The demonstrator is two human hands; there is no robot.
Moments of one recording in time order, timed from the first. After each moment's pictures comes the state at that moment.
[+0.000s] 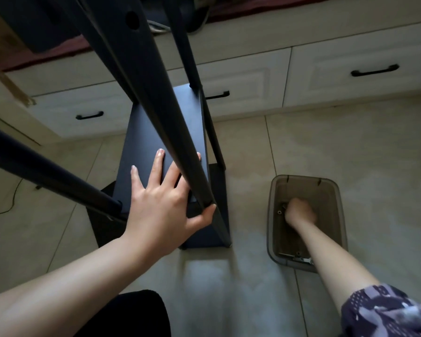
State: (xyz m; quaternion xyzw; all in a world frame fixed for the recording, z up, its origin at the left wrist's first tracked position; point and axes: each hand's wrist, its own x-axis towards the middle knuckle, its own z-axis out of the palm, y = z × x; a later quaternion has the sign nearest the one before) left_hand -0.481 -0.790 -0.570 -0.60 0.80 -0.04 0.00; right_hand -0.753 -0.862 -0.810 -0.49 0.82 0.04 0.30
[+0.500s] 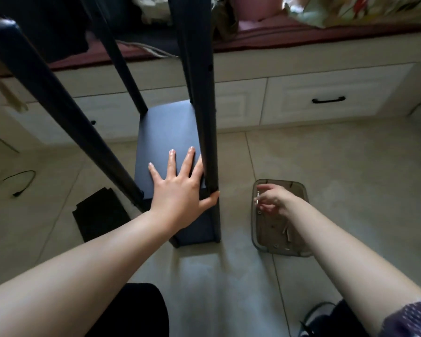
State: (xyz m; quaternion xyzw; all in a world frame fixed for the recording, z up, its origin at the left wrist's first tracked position) left_hand -0.488 -0.799 -0.568 -0.61 0.79 -0.02 0.05; right_hand -0.727 -0.839 -0.671 -0.24 0.70 -0.30 0.60
